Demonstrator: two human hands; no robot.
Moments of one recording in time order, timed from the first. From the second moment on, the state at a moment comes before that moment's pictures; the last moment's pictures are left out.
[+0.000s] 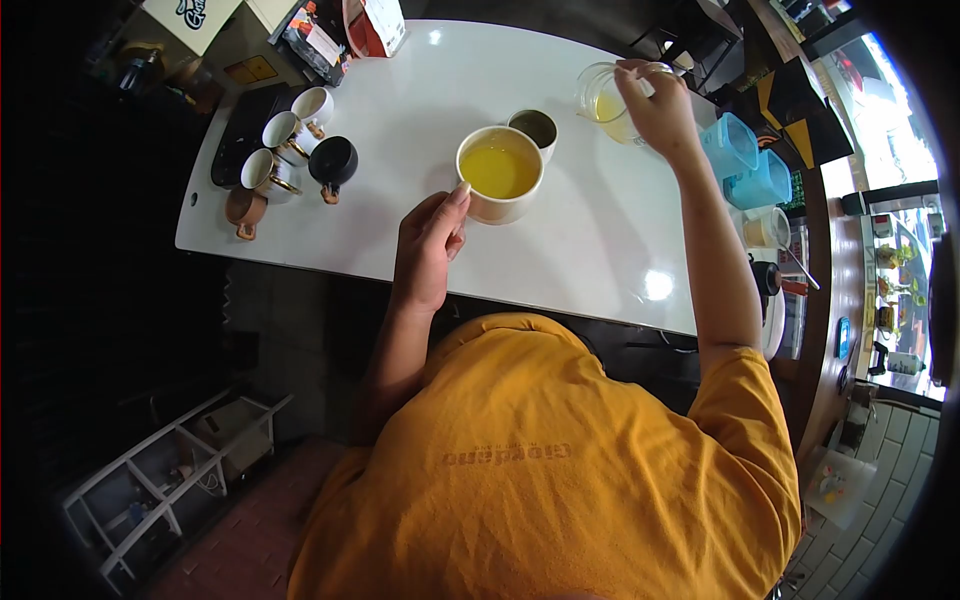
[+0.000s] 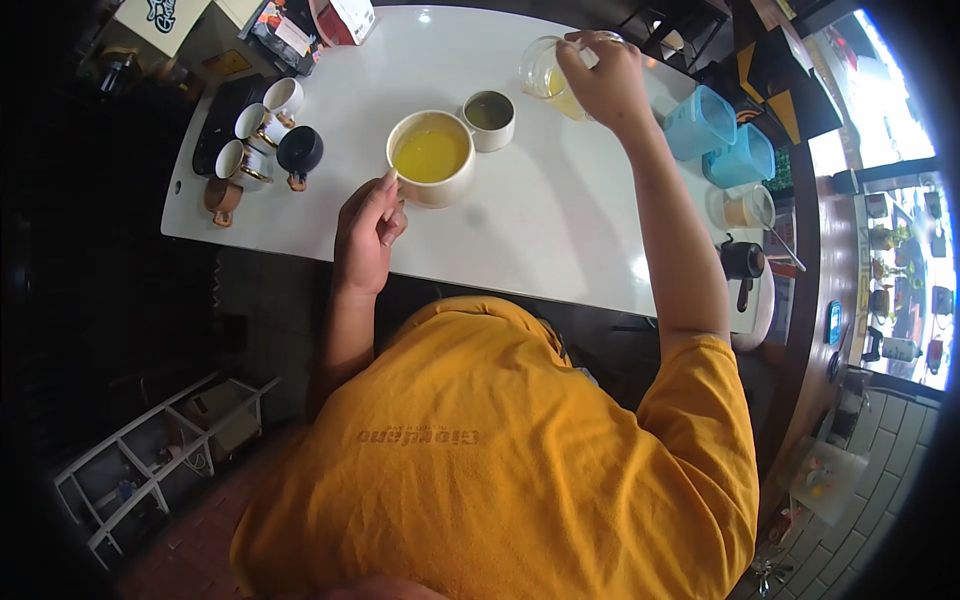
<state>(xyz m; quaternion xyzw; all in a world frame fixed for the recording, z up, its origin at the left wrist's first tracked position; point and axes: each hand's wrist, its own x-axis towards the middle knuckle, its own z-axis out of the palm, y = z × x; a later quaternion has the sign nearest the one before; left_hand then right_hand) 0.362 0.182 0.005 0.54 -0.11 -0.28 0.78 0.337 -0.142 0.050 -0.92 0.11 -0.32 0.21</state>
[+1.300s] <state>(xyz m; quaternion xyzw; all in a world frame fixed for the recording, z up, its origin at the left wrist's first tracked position) 0.366 0.207 -0.003 0.54 -0.07 -0.23 0.81 0.396 -0.111 0.016 -0.98 -0.01 -0.20 -0.08</state>
